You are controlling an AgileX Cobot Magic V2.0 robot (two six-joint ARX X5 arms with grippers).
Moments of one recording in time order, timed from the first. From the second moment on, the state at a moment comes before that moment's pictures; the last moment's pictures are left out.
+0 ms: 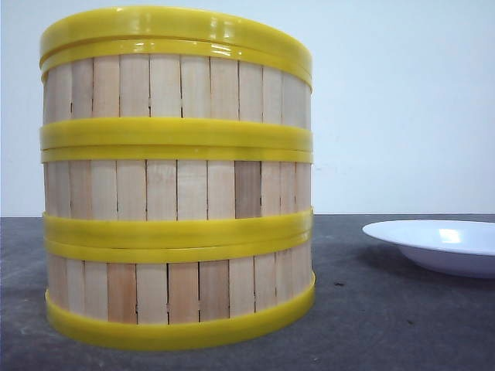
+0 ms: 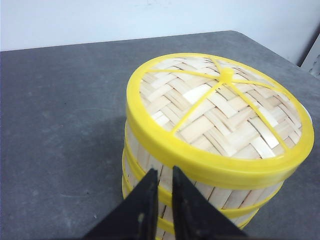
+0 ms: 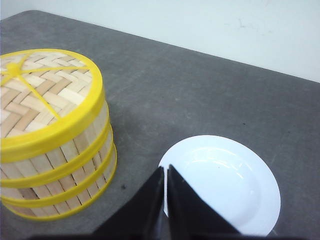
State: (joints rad) left arm -0.35 0.34 0.76 -0.73 0.21 -0.05; right arm 0.88 0.49 1.01 -0.93 0.42 0.19
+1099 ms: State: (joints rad) left arm 0.00 0.05 0.11 -0.29 -0.02 -0.03; right arm 0.88 0.49 1.01 -0.93 0.42 0.19
